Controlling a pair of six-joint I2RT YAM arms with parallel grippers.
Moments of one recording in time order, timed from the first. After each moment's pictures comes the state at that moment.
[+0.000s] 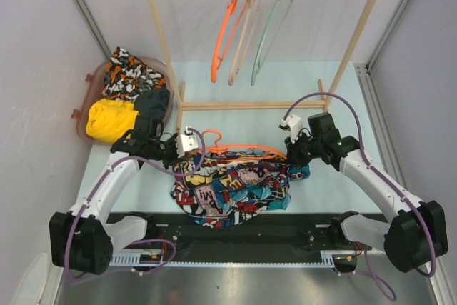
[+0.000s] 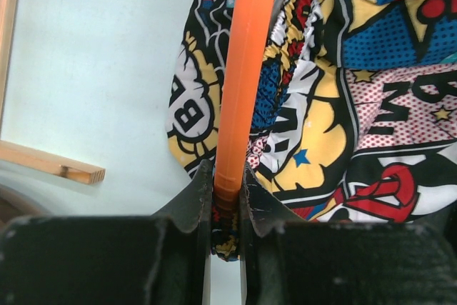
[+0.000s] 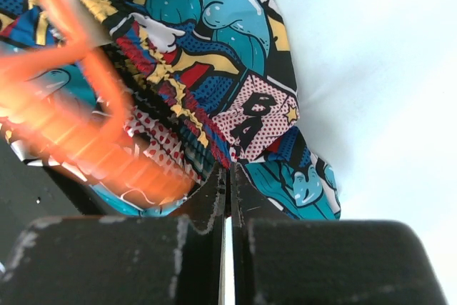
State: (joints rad) left arm -0.17 1.09 0.79 -0.73 0.68 1.05; right arm 0.37 1.15 0.81 -0.57 -0.41 -0.29
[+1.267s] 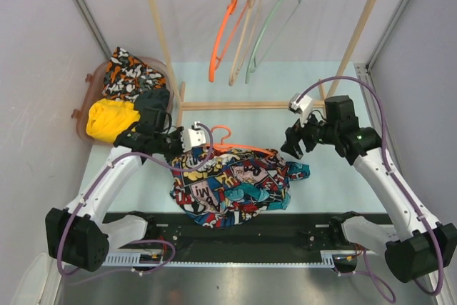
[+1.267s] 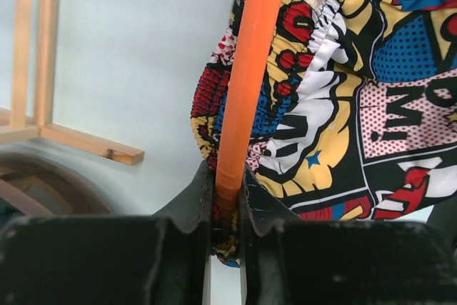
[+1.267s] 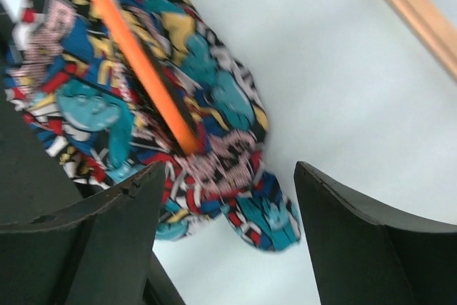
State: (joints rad) left arm -0.28 1.13 0.91 -0.77 0.47 1.00; right arm 0.31 1.07 1.04 -0.68 -0.54 -0.34
